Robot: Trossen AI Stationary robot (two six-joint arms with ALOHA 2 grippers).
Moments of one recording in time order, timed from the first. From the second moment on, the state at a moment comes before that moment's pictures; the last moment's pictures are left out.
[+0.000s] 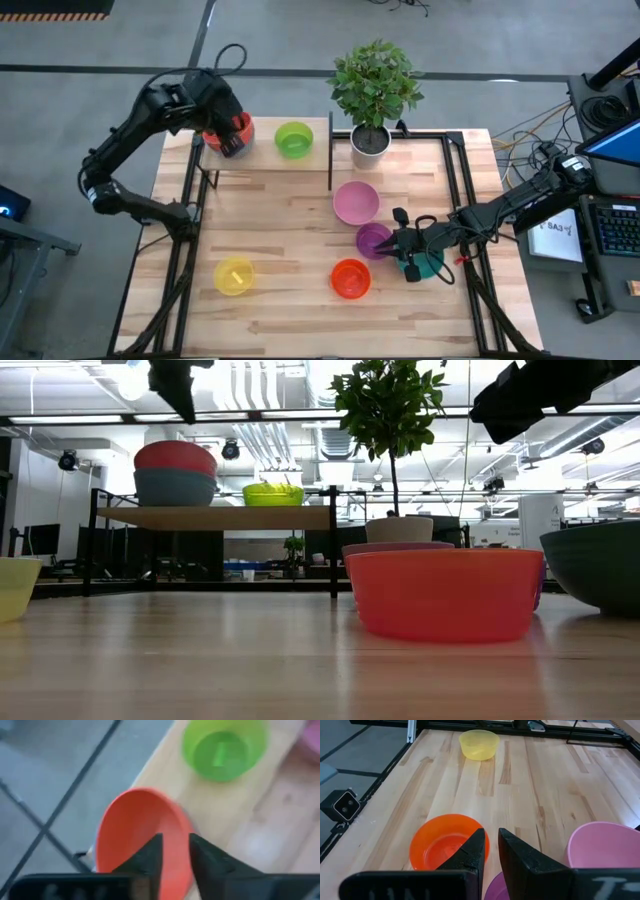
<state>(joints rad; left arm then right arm) 0.64 1.31 1.70 -1.38 -0.22 0.17 0.43 1.05 0.58 0.01 0.26 0.13</state>
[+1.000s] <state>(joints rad) 0.64 1.12 1.15 -0.71 -0.16 -0.04 0.43 1.05 0.58 0.01 0.29 0.14</state>
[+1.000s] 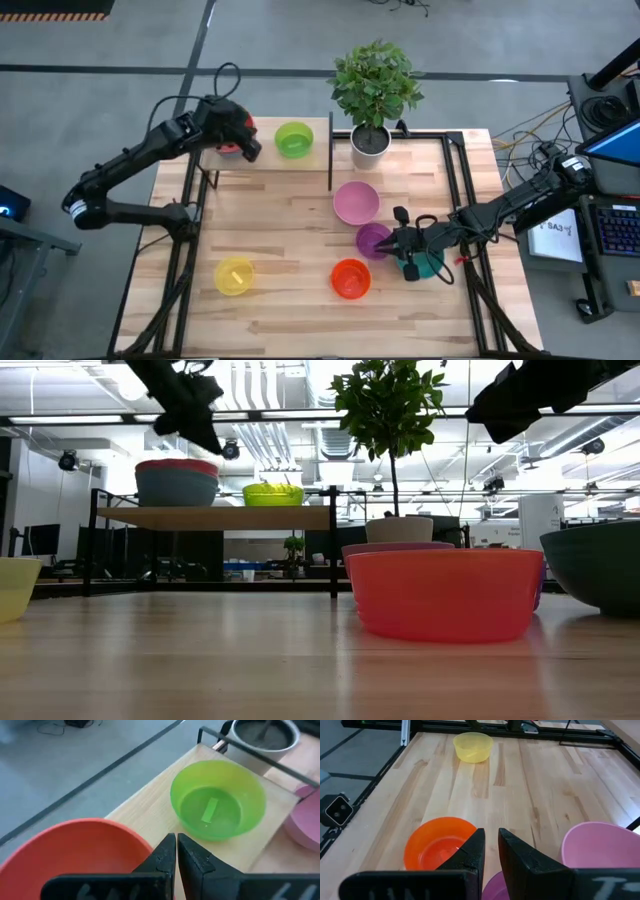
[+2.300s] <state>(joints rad) 0.08 1.00 0.94 -0.30 -0.28 -0.11 0.36 1.05 0.62 -0.01 0.37 0.40</state>
